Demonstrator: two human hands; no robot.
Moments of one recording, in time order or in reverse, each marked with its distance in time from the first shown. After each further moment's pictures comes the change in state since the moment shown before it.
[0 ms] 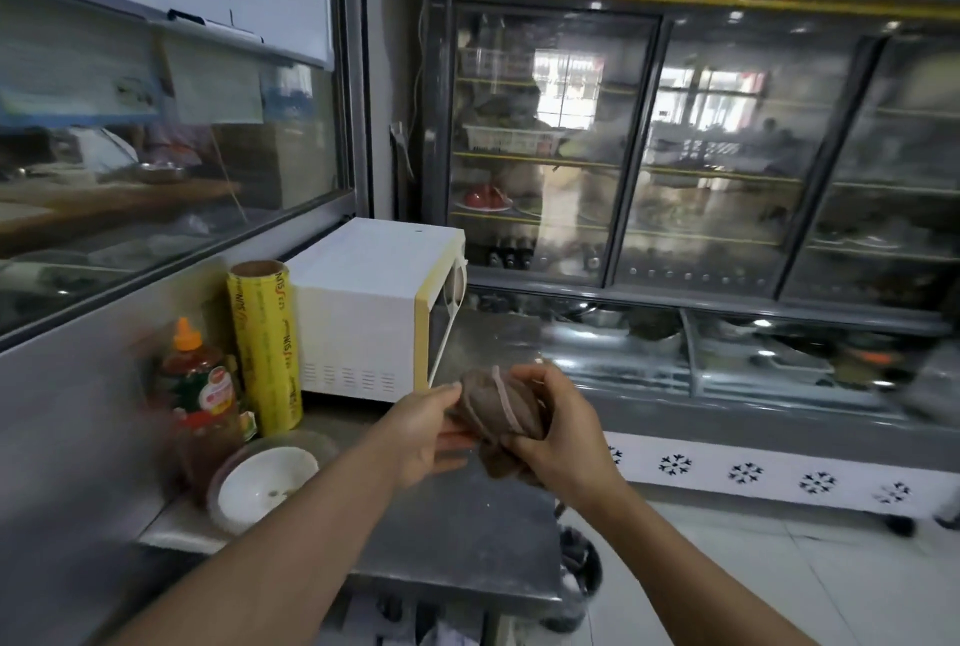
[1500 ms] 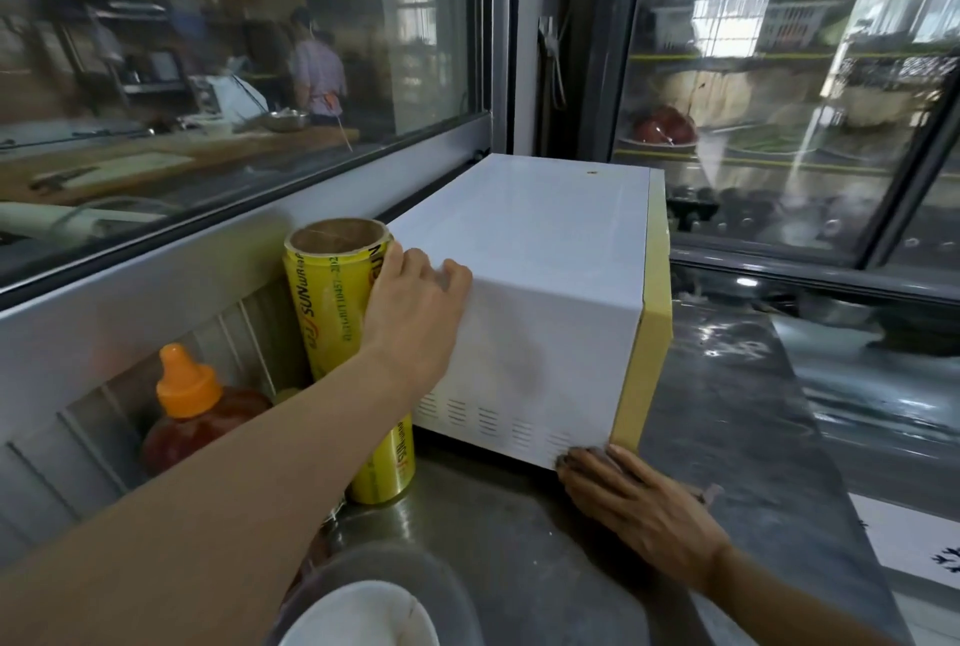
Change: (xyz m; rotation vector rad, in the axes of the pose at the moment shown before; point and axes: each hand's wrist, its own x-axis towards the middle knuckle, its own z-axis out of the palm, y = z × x) left_hand 0.269 0.075 -0.246 2.205 0.837 0.429; right_hand 0.215 0.273 0.243 -1.413 -0.599 -0.873
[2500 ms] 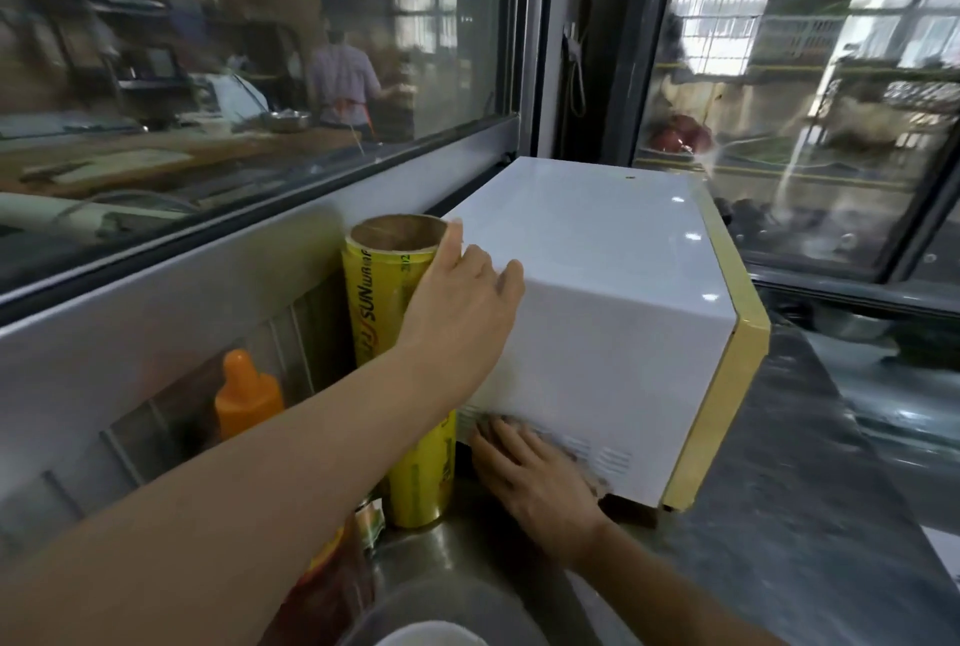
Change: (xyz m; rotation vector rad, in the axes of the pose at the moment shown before) left_hand 0.000 -0.028 0.009 0.010 0.092 0.186; right_hand 0.139 -0.054 -0.065 0.319 0.207 0.110
